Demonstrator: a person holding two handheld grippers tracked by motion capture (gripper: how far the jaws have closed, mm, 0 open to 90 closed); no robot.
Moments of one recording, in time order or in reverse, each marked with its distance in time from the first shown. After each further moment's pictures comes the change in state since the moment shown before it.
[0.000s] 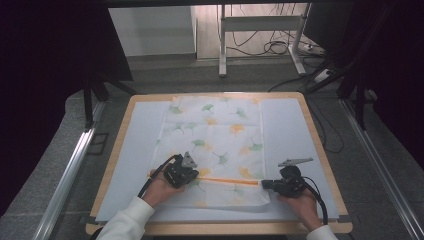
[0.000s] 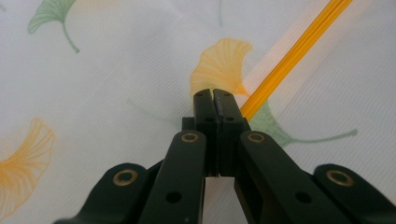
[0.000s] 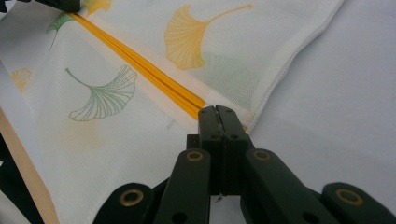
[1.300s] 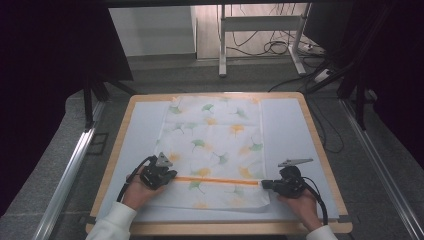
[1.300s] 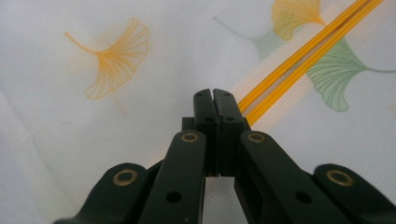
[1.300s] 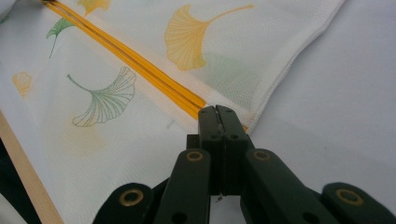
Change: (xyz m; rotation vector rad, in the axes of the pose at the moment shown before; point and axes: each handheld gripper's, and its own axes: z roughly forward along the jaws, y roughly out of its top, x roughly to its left) left arm 0.031 -0.047 -0.032 0.006 0.060 -0.131; right arm 0.001 -0.001 0.000 -0.006 -0.006 -0.009
